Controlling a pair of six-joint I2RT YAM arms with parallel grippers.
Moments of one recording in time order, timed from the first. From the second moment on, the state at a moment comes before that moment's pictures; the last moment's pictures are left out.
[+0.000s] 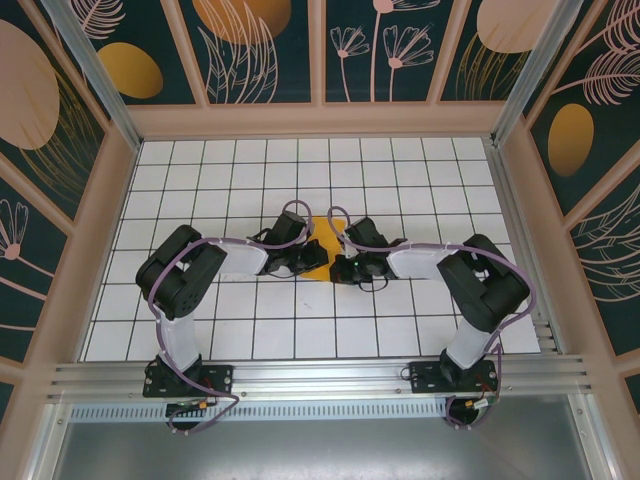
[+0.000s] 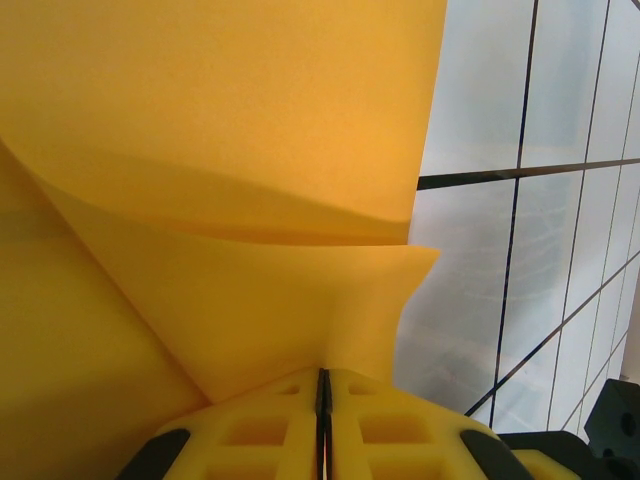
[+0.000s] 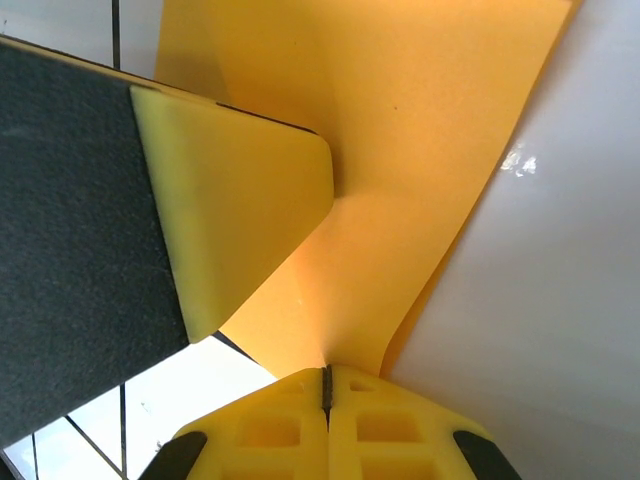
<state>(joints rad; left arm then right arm) -0.65 1.90 0.89 0.16 0.41 -0.93 0.68 1.71 0.80 -0.13 -0.39 0.61</state>
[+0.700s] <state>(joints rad) -0.65 1.90 0.89 0.16 0.41 -0.93 0.68 1.71 0.80 -0.12 -0.37 0.61</state>
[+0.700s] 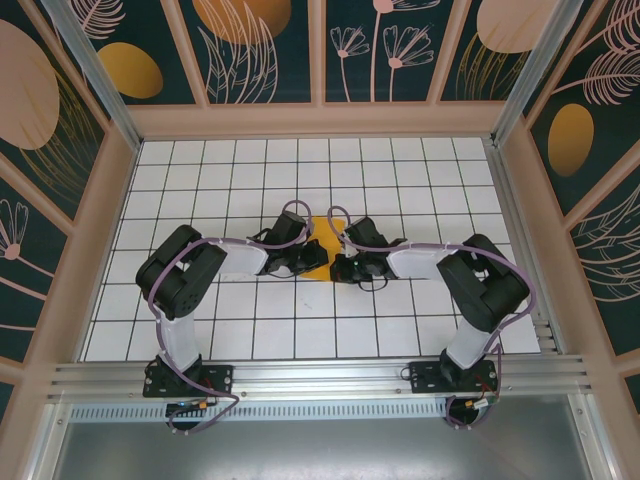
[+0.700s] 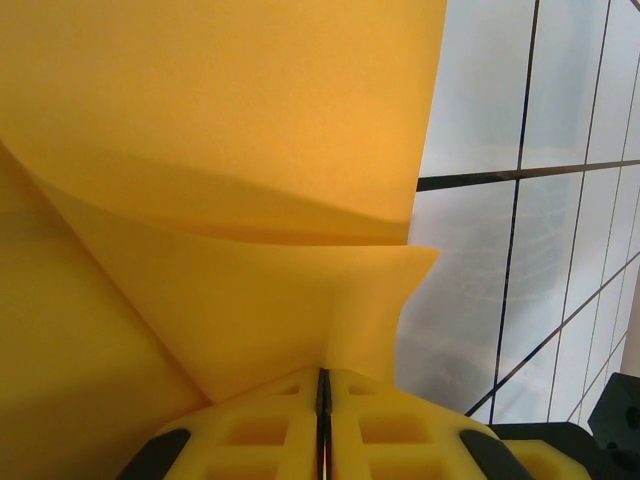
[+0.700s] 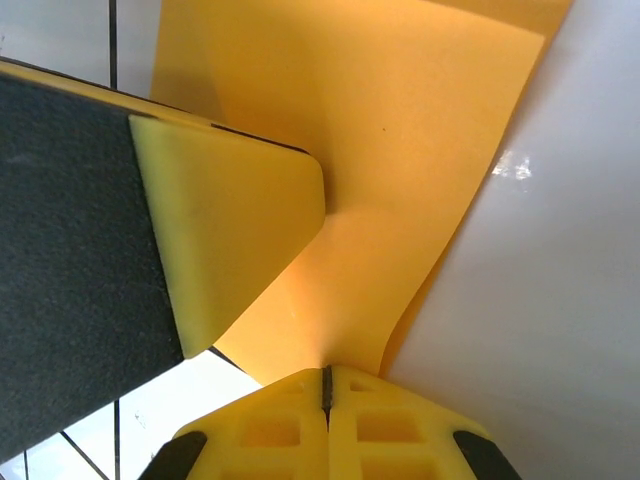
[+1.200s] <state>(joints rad) -0.65 1.91 0.93 0.12 0.41 -0.90 0.68 1.71 0.80 -0.12 -0.36 0.60</state>
